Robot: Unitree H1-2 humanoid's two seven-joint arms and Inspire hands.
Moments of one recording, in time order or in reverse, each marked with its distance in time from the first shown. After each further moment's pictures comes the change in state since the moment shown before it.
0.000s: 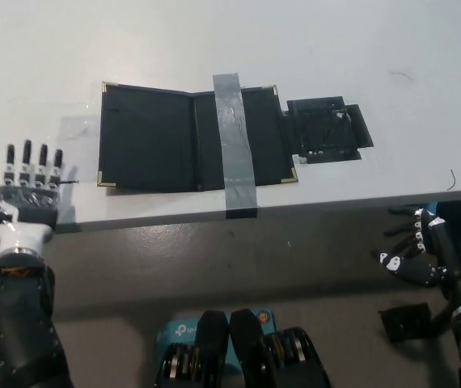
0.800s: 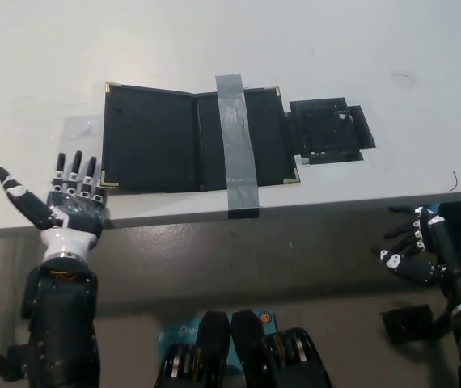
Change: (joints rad) left_arm 0.009 -0.014 -0.181 0.114 0.071 -0.123 -0.053; right_arm -0.006 0.000 0.001 0.000 -0.006 -0.001 0.002
